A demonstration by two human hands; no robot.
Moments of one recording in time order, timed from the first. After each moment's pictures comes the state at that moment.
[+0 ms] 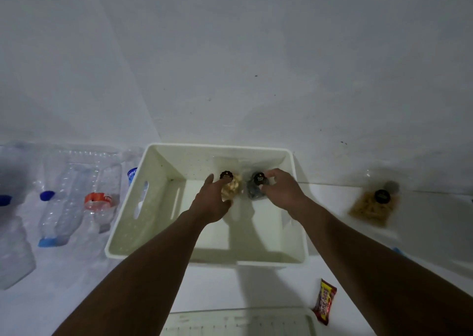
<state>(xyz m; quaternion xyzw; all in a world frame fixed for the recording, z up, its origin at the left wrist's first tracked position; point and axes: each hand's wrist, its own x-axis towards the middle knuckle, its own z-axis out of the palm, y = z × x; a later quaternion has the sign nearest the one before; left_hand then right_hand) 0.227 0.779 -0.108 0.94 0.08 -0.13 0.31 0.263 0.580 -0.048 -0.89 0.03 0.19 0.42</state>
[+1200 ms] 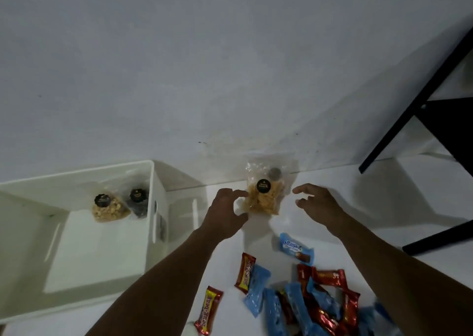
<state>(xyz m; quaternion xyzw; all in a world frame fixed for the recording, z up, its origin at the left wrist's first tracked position) 0.259 0.437 -0.116 0.92 -0.05 -0.15 0.35 0.266 0.179 -0.103 -0.86 0.17 0.15 0.46</state>
